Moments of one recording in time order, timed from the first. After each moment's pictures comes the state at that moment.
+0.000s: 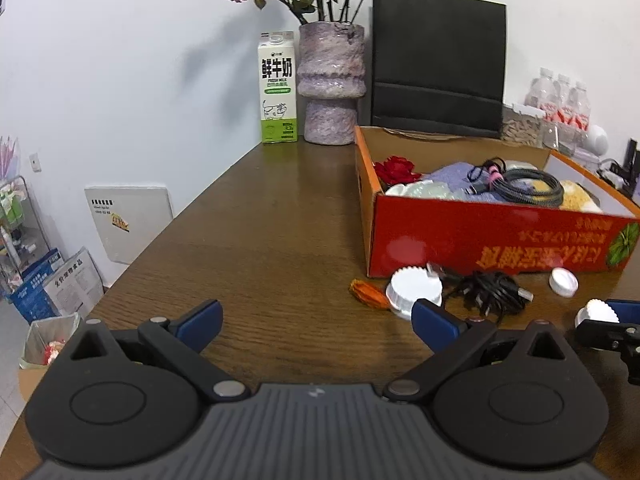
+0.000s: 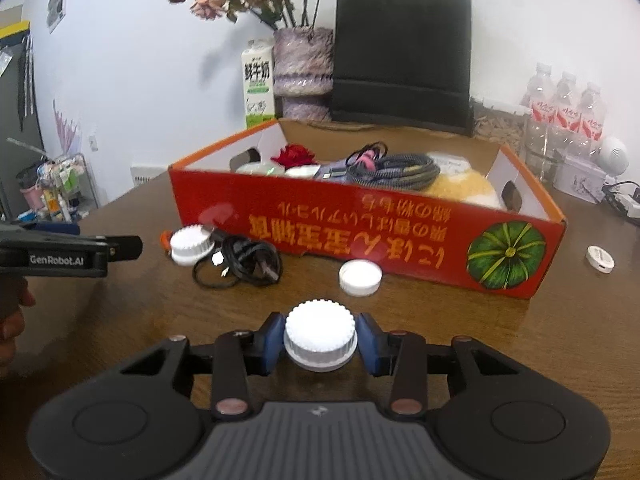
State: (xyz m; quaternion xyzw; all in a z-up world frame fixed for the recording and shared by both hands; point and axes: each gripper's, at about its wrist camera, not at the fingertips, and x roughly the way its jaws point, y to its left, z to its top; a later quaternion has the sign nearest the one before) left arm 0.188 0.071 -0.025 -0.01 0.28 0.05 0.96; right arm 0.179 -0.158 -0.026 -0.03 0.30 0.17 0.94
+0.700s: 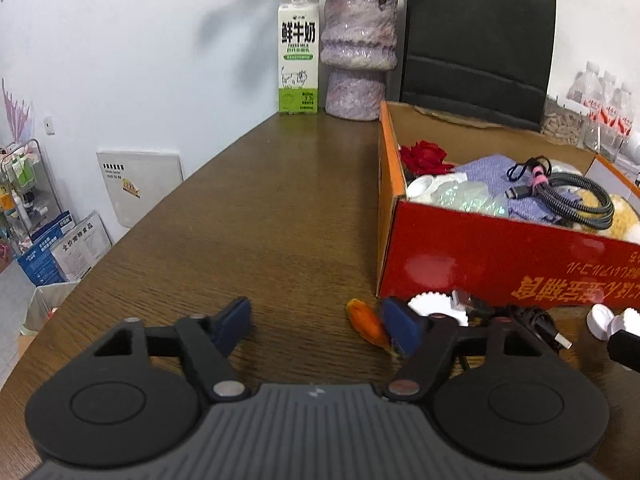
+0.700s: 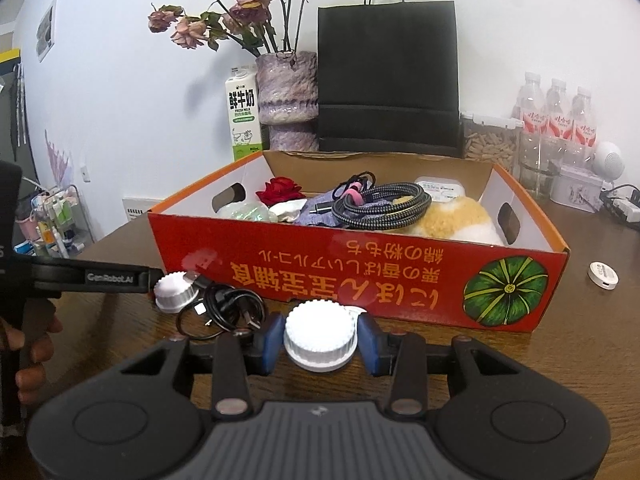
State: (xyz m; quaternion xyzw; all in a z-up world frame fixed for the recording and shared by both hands) left arm 0.240 0.066 -0.038 -0.03 0.33 0.09 0.94; right arm 0.202 -0.161 -0.022 -0.01 0.27 0.16 0.95
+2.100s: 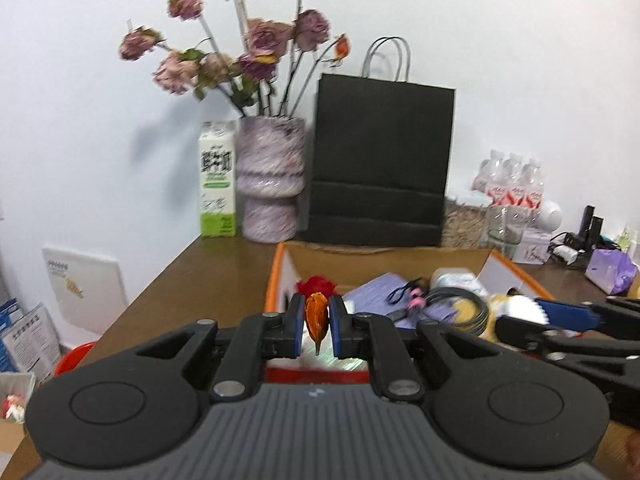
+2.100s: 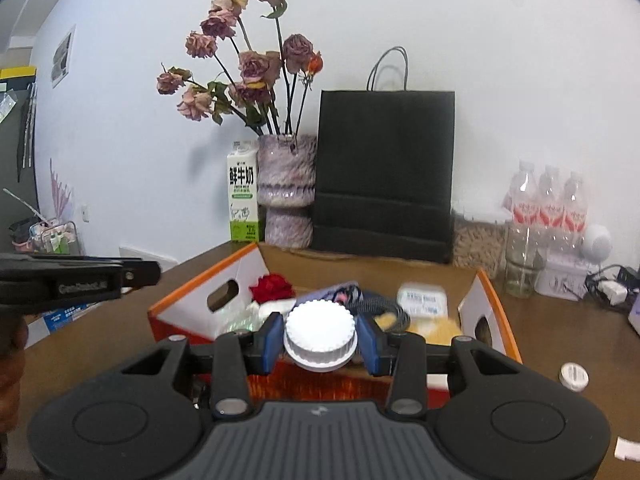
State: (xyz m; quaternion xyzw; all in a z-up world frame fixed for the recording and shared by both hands) left arm 0.223 0.015 0.047 -0.02 0.18 -0.01 0.98; right arm 0.213 -0.163 0.042 -0.03 0.18 0.16 0.97
